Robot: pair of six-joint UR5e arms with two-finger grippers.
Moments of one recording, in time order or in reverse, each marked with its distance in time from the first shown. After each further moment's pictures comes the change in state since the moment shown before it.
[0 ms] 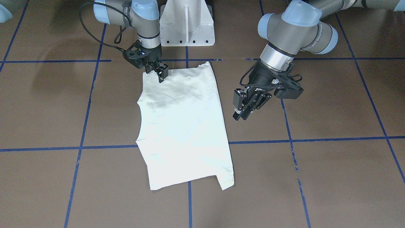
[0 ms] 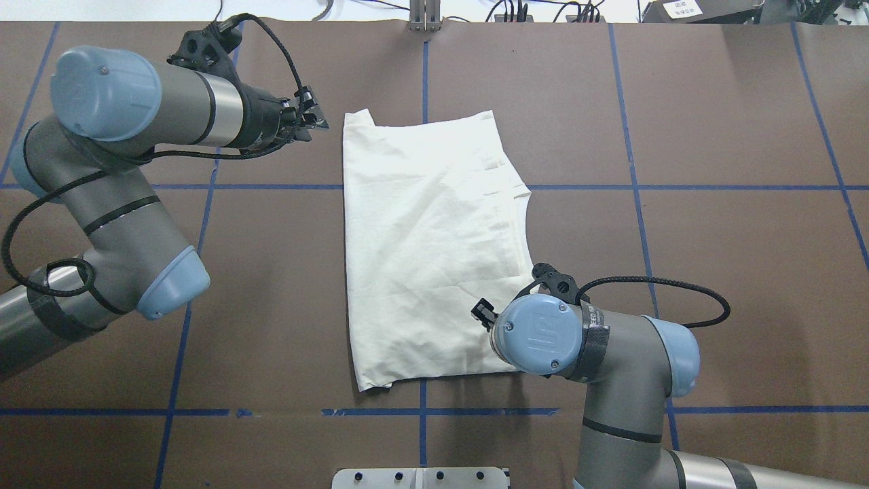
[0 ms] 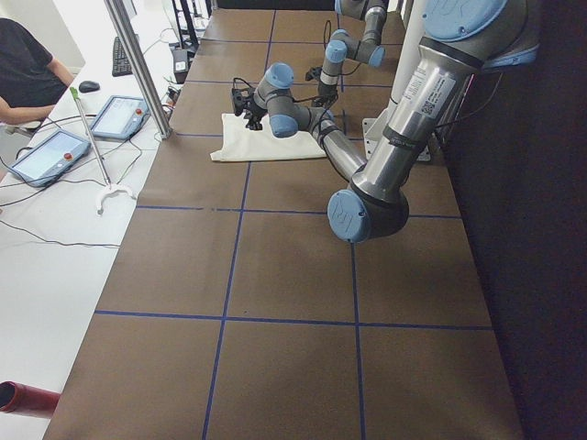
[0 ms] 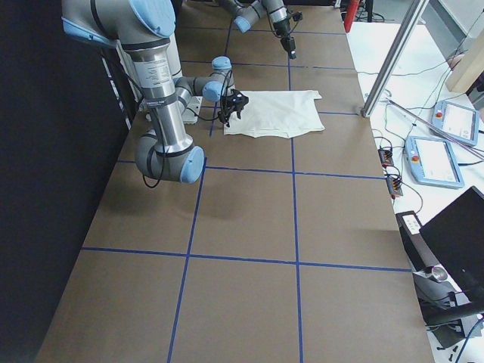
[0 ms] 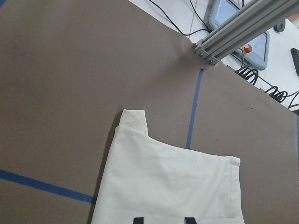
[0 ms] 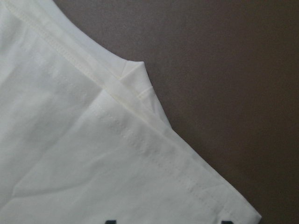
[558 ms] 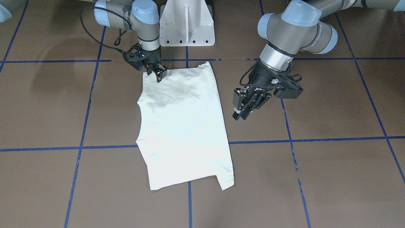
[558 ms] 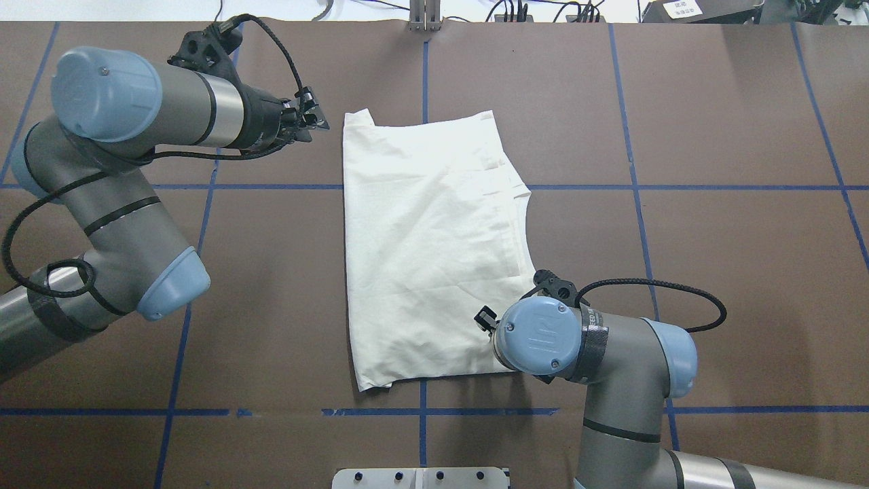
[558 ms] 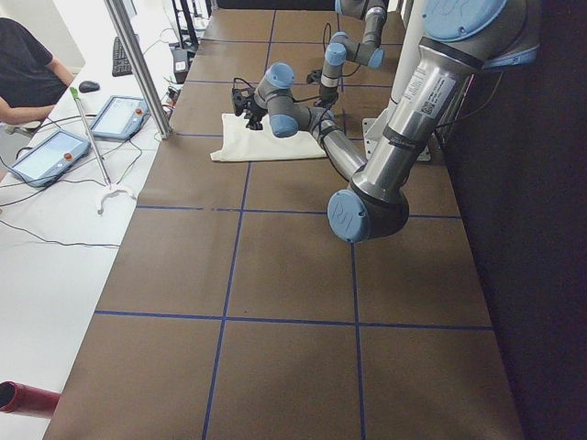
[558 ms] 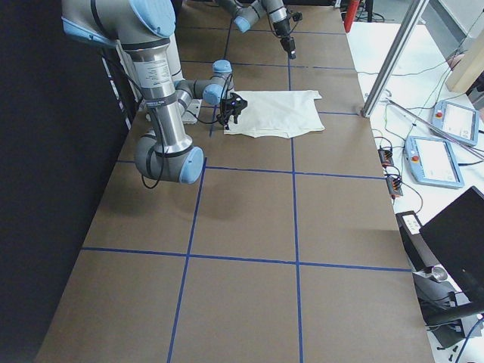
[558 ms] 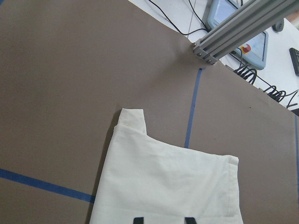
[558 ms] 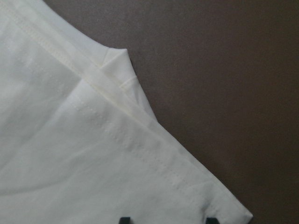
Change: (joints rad) left arm 0.002 0.000 -0.001 0.000 0.000 -0.004; right arm -0.003 -0.009 -0.012 0.009 0.033 0.004
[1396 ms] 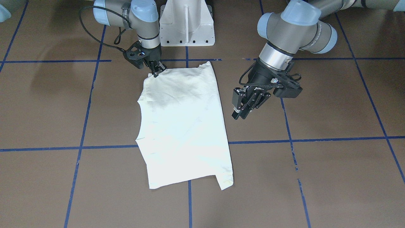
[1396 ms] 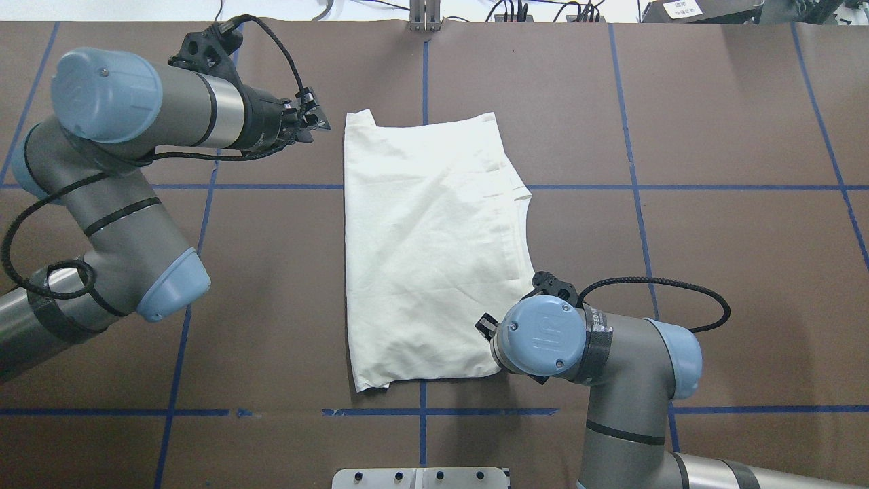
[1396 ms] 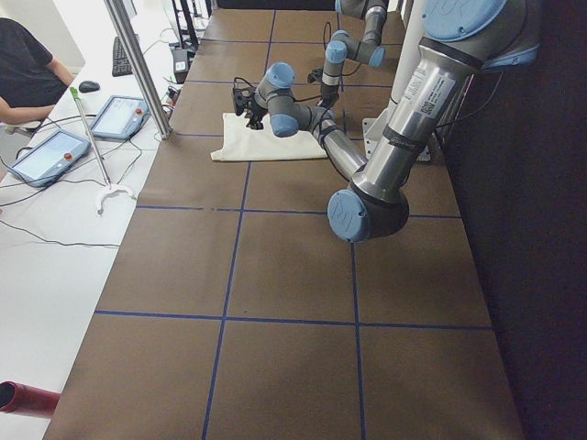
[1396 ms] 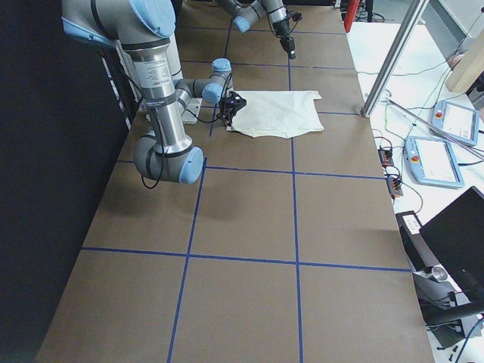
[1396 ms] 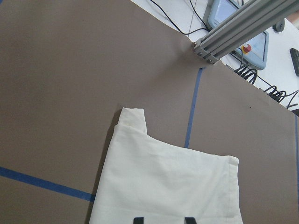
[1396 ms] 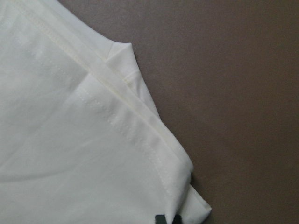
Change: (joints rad) left arm 0.010 0.012 -0.014 0.000 -0.001 -0.036; right arm 0.001 -0.003 0.033 0.002 0.026 -0.007
